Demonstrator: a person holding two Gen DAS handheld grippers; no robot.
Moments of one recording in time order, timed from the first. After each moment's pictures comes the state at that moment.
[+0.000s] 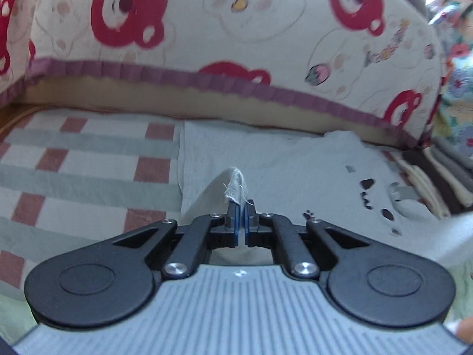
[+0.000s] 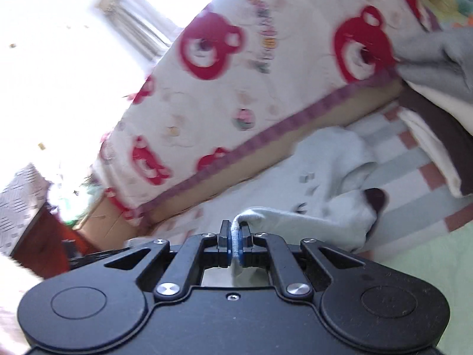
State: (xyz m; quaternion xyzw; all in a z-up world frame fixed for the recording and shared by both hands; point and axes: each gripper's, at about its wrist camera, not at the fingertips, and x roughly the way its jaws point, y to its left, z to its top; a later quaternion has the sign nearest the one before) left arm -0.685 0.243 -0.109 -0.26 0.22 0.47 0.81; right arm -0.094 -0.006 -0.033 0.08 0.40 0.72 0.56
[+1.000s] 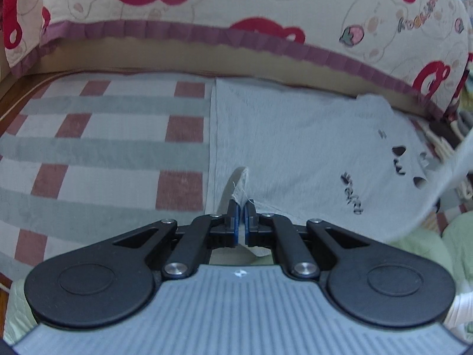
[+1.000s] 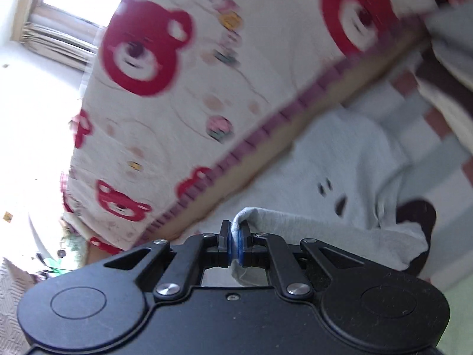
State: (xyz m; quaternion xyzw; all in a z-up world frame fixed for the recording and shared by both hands) left arm -0.701 0.278 -0.130 -0.30 0.28 0.49 0.77; right arm -0.072 0.187 0.009 0.10 0.53 0.63 0.56
